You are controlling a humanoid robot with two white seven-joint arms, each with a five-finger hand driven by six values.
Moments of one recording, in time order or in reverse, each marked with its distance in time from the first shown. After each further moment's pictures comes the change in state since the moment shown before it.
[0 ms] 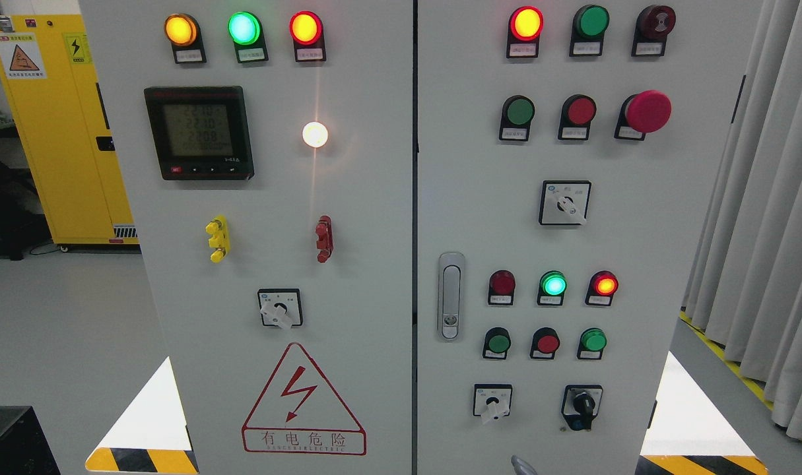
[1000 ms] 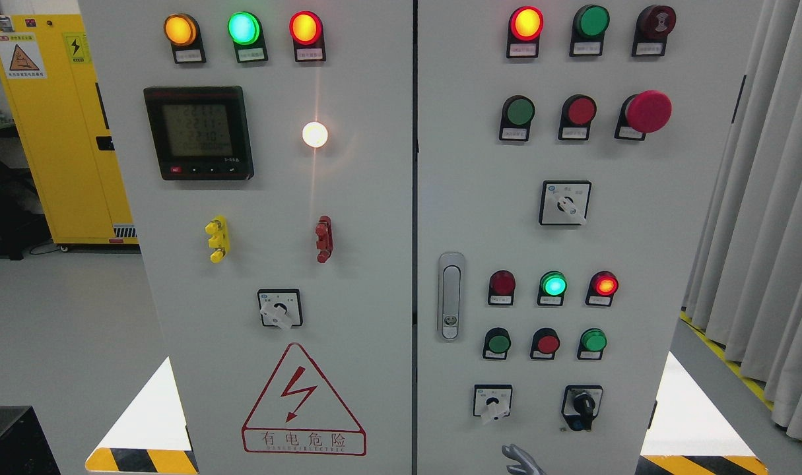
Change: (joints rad) left arm 0.000 0.000 0.000 0.000 0.000 0.000 0.004; right arm -0.095 0.009 -0.025 -0.003 0.471 0.003 -0.178
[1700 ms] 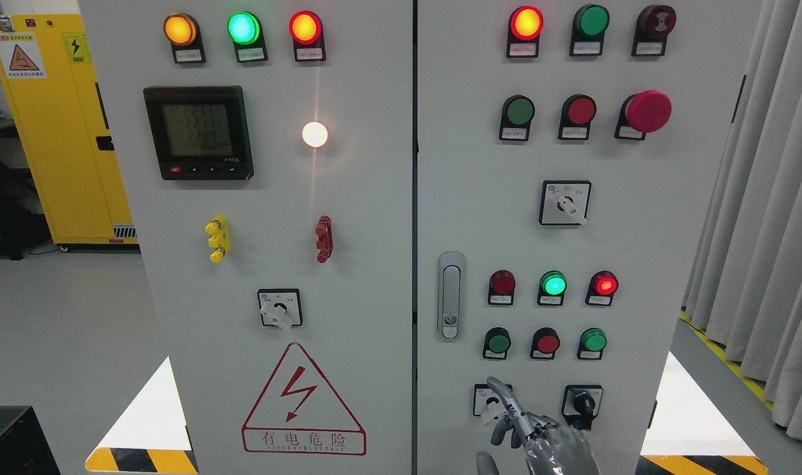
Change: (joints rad) left arm 0.000 0.000 0.000 0.000 0.000 0.000 -0.004; right arm -0.202 -0.001 -0.061 0.020 0.384 0.084 -0.017
